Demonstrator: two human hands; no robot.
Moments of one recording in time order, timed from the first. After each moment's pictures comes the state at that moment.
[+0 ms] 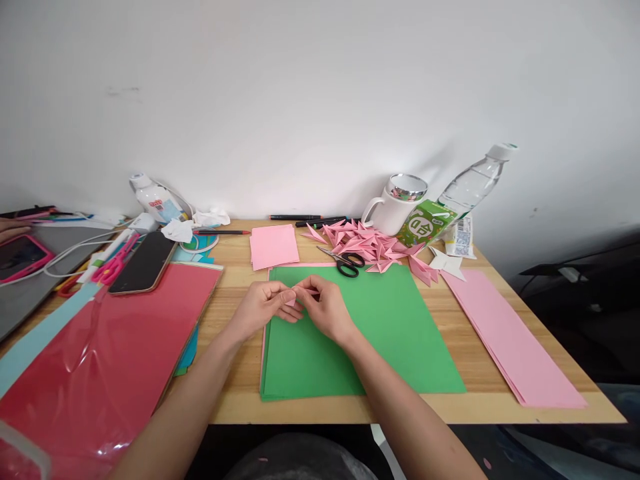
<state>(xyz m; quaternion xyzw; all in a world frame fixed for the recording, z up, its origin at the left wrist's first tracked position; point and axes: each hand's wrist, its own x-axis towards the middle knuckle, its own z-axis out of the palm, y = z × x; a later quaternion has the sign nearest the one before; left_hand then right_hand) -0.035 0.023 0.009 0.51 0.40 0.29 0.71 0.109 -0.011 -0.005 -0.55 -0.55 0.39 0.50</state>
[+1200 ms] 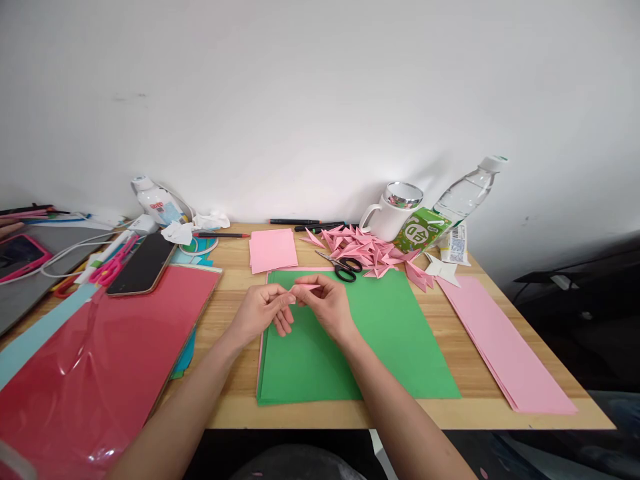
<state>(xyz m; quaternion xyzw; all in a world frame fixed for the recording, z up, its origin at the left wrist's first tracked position) -0.034 0.022 0.007 0.55 0.41 0.28 0.67 0.109 -0.008 0.001 -0.50 -0.40 0.49 0.59</state>
